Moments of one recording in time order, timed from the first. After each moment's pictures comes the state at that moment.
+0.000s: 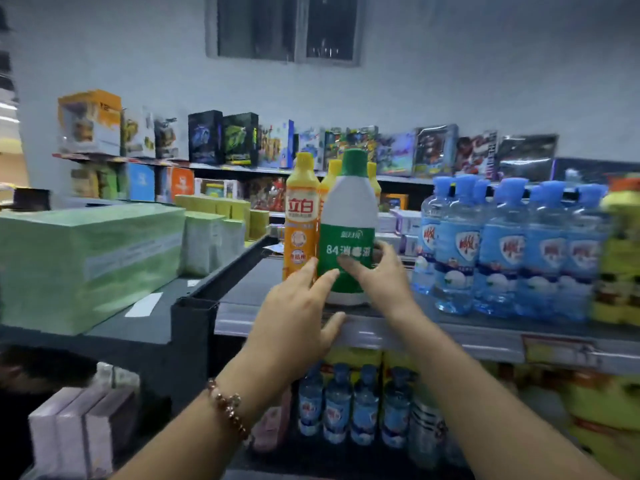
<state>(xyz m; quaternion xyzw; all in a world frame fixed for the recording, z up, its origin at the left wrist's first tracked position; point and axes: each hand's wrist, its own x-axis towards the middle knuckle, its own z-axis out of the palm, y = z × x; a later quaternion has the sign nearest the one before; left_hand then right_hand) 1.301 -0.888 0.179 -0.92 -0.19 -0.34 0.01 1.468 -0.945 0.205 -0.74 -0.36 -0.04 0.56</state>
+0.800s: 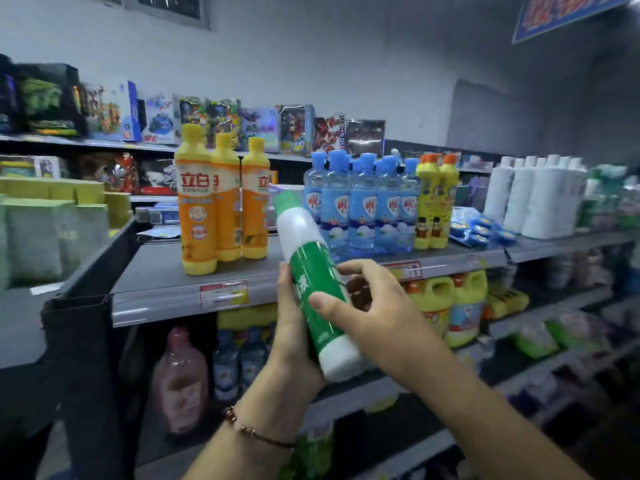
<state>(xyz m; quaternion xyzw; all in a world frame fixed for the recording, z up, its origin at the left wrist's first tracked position) 1.301 -1.001 0.150 -0.37 0.07 -0.09 -0.92 1.294 -1.116 0.194 -0.81 -0.30 -0.10 0.49</state>
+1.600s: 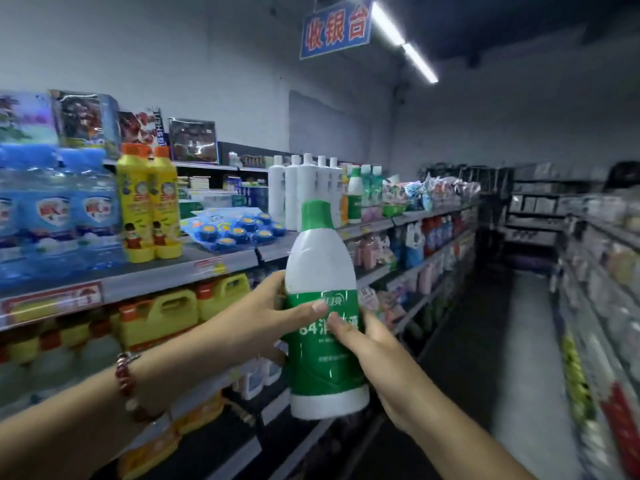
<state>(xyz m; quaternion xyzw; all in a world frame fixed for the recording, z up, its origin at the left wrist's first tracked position) 1.449 -1.375 0.179 -0.77 0.25 0.05 -0.58 1.416 -1.558 0.134 -0.69 -0.08 -0.05 0.72</state>
